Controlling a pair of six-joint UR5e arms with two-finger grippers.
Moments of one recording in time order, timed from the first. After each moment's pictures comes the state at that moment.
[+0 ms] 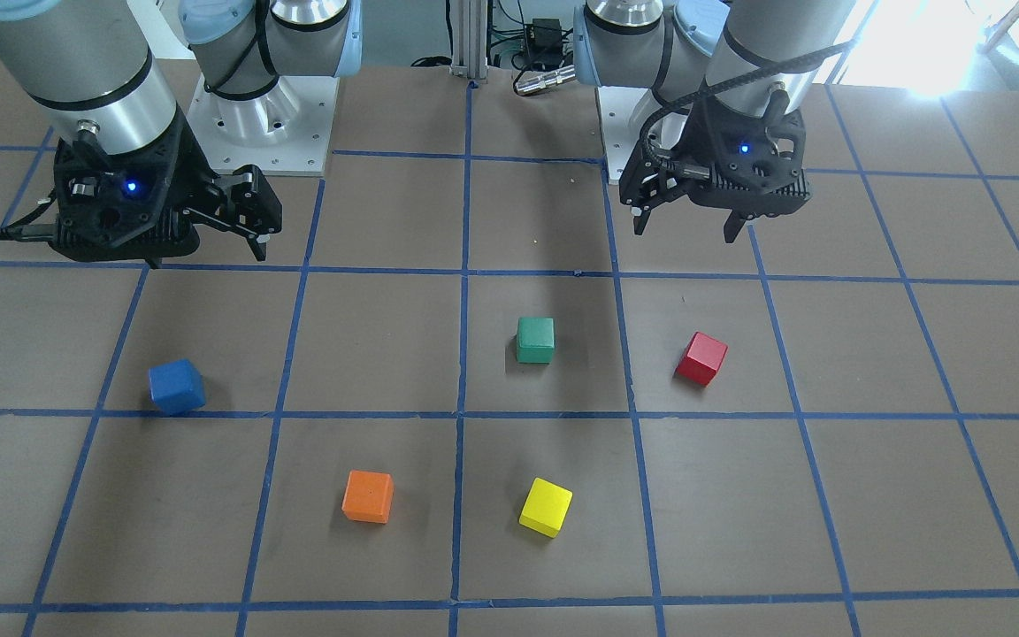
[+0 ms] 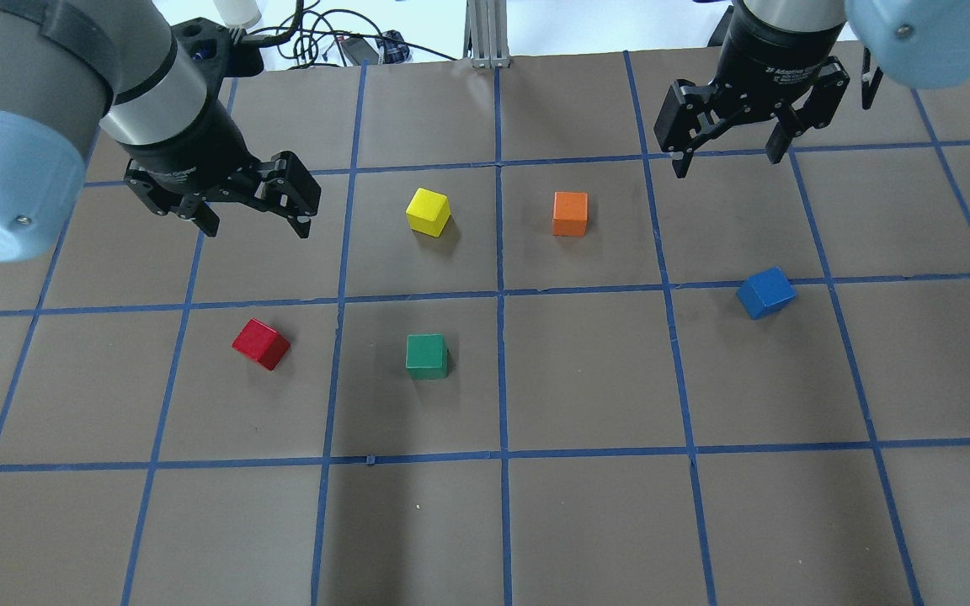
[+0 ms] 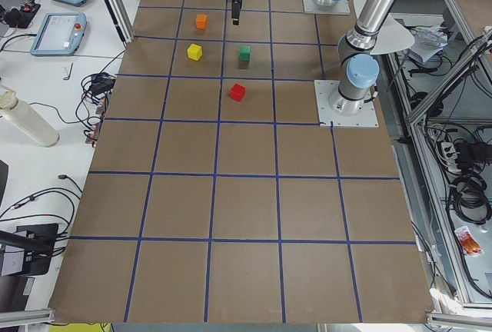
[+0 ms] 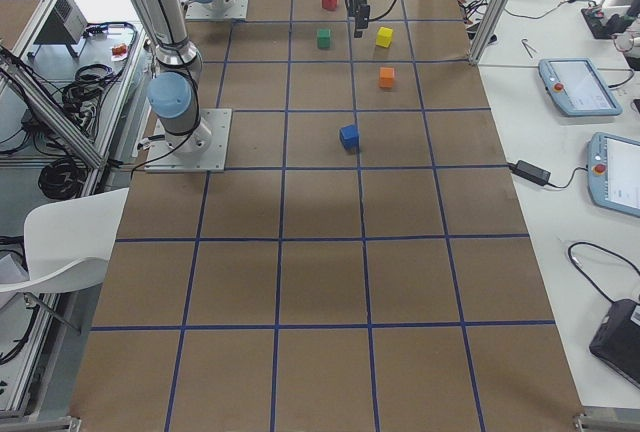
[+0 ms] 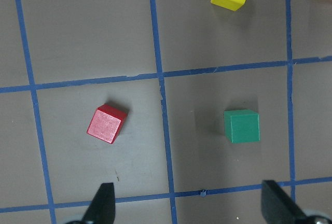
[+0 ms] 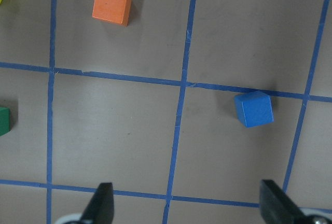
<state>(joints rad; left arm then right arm) -1.61 -1.53 -1.65 -1.51 1.56 0.03 1.60 -1.46 1.45 -1.52 -1.58 -0.09</state>
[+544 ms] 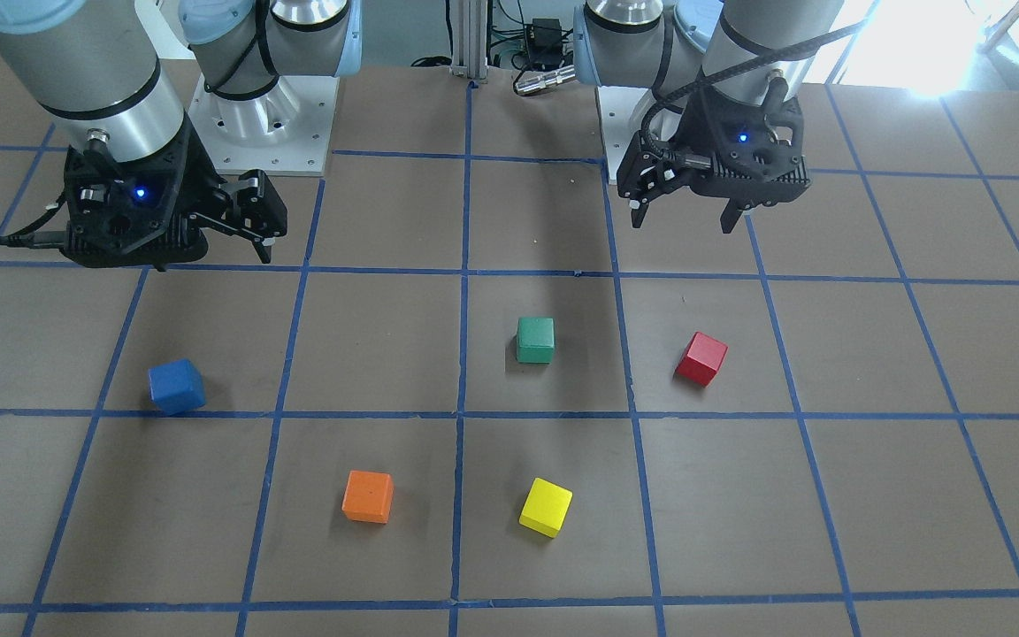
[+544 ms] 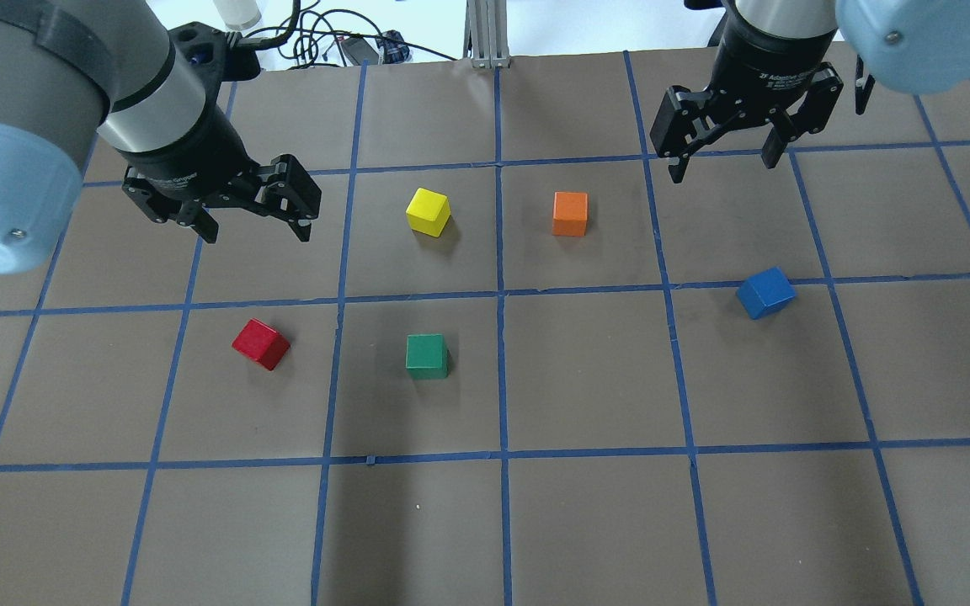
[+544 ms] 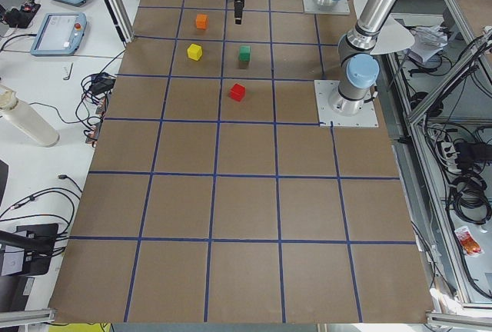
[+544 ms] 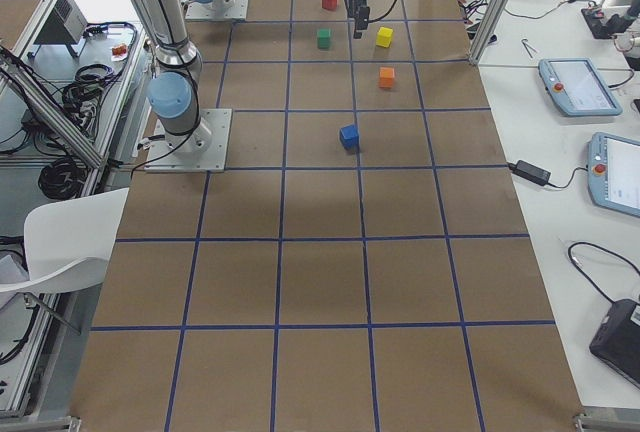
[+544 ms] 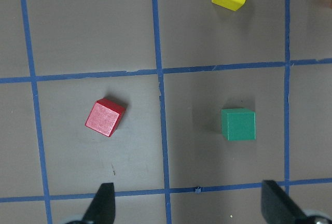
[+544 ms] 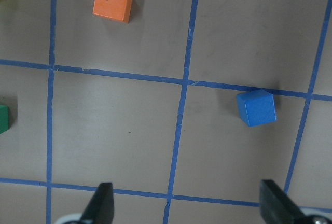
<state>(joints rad) -1.61 -1.51 -1.66 -1.50 1.56 0.00 1.61 -1.46 1.46 -1.52 -1.58 -0.09</state>
